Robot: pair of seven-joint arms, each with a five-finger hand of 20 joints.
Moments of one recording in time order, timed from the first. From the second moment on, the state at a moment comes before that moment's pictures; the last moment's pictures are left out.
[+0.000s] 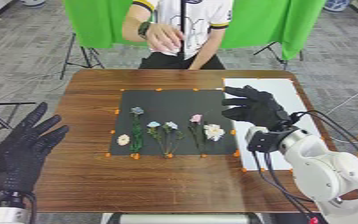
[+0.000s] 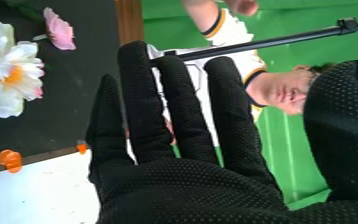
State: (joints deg) left arm 153.4 -41.2 -107.5 -135.4 26.8 22.5 32.6; right arm -99.4 -45.9 78.7 -119.4 -40.7 10.3 11.9
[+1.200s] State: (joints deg) left arm 154.0 -40.0 -108.0 -135.4 26.1 23.3 33.1; right arm -99.4 -46.0 78.3 -119.4 -40.6 10.4 11.9
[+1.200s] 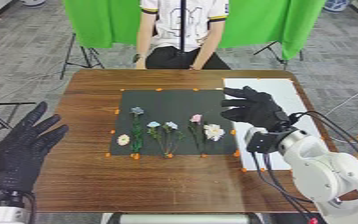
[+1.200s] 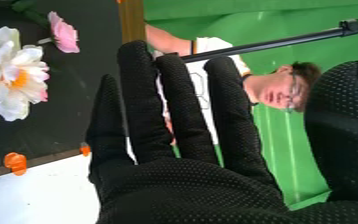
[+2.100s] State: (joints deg) left arm 151.4 -44.5 -108.8 -135.5 29.8 20.3 27.6; right arm -99.3 -46.0 78.1 -119.4 -40.6 10.4 11.9
